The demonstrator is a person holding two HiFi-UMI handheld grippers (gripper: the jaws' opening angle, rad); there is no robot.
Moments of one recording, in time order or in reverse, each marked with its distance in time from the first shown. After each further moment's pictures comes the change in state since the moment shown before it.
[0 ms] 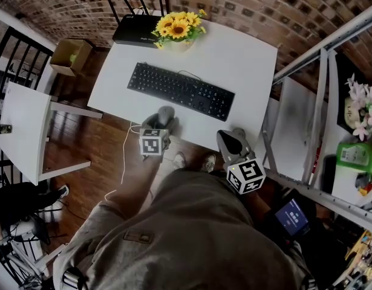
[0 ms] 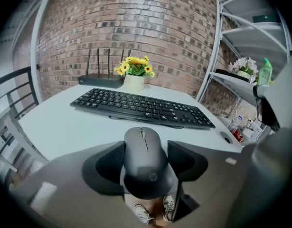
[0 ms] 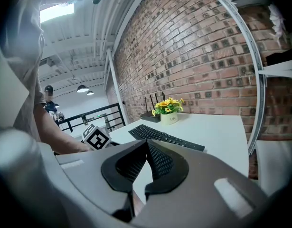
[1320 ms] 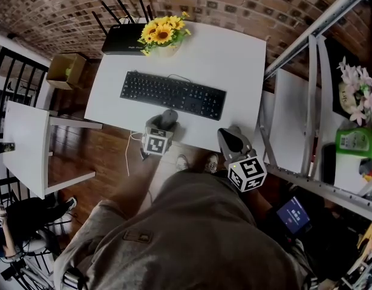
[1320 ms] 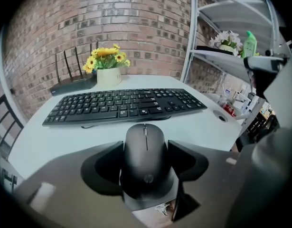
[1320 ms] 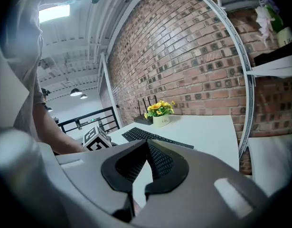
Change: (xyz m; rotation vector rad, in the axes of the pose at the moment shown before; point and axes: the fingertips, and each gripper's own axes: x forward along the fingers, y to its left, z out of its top) left arm 0.028 -0.036 -0.004 0.270 0.127 -0.087; right arm -0.016 -0.025 0.001 0.045 -0.043 -0.063
